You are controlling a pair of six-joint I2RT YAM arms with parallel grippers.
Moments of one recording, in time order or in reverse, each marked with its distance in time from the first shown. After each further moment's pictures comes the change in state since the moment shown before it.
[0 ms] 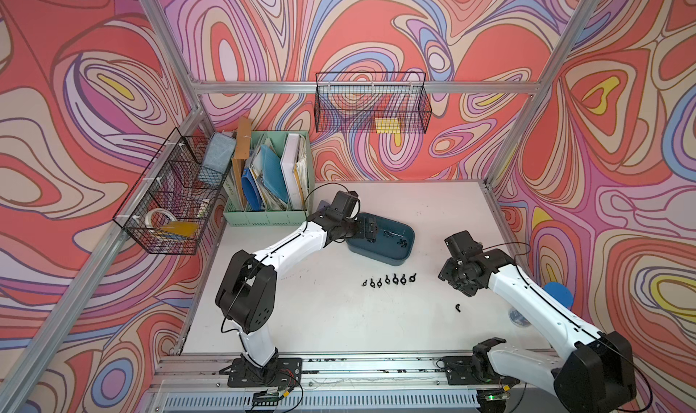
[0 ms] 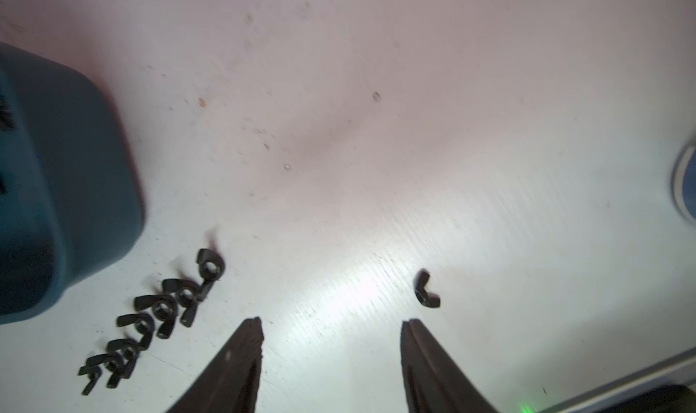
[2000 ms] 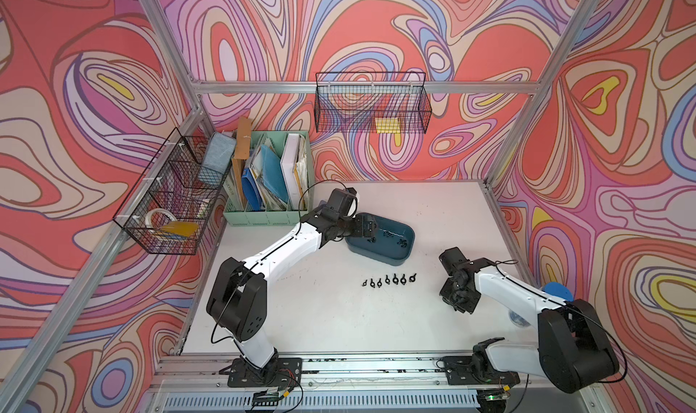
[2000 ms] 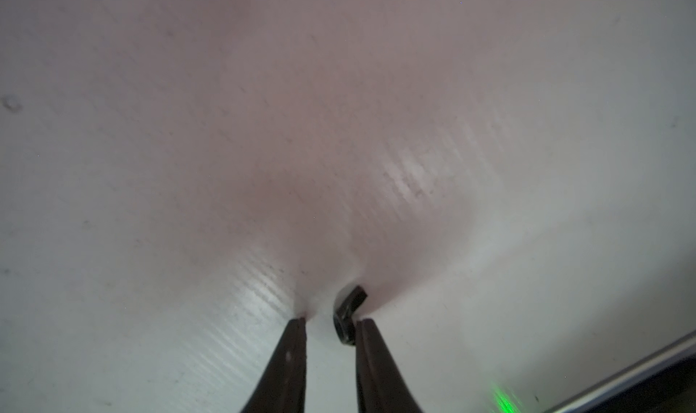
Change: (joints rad) left arm 0.000 -0.072 -0.008 -0.023 0.000 0.014; right arm -0.044 0.170 -0.161 0.123 -0.040 0.002
